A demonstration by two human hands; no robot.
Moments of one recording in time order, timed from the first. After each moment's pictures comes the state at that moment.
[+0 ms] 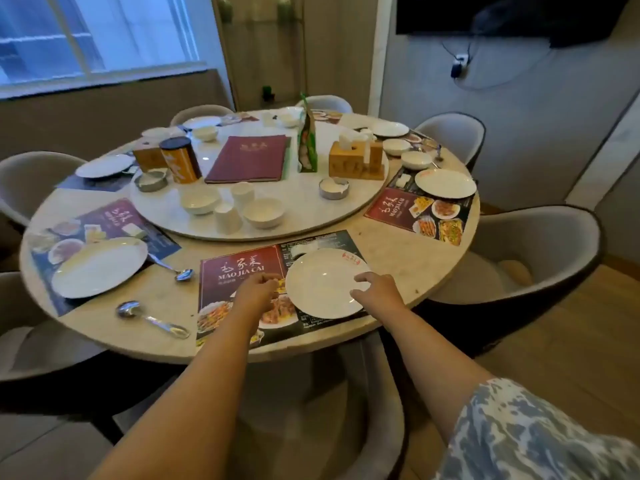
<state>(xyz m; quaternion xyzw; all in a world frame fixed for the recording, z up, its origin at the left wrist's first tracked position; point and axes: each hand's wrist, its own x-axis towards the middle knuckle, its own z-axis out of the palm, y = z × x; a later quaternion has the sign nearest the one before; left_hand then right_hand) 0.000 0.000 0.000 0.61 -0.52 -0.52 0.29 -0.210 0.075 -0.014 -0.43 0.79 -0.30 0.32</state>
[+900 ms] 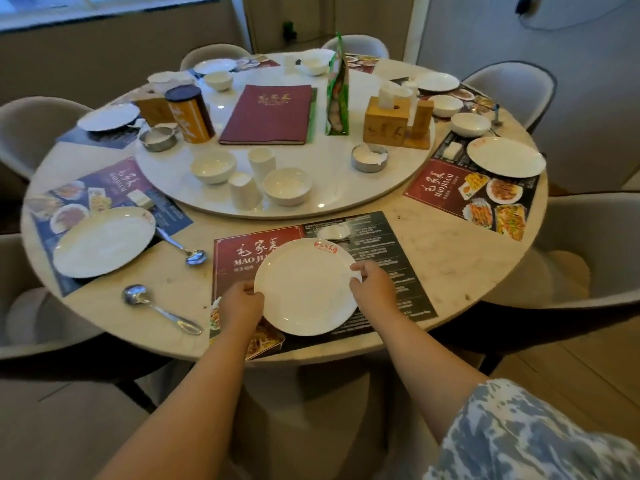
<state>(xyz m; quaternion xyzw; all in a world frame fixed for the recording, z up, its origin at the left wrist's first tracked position) 0.047 -0.046 -0.054 0.75 -0.51 -0.34 0.24 -0.160 -0.005 -0.053 -0.40 0.77 -0.37 0.33</state>
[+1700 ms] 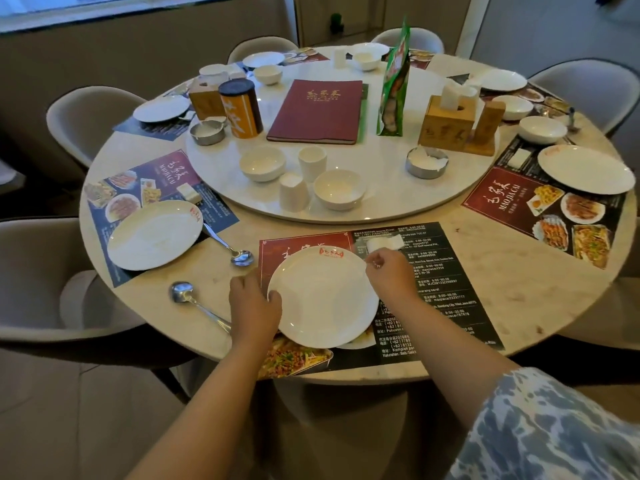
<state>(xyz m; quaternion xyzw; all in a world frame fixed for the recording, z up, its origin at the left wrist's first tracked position) 0.101 -0.069 -0.059 0.73 -0.58 -0.24 0.29 -0.125 -0.084 -0.056 -0.48 0.77 -0.32 0.27</state>
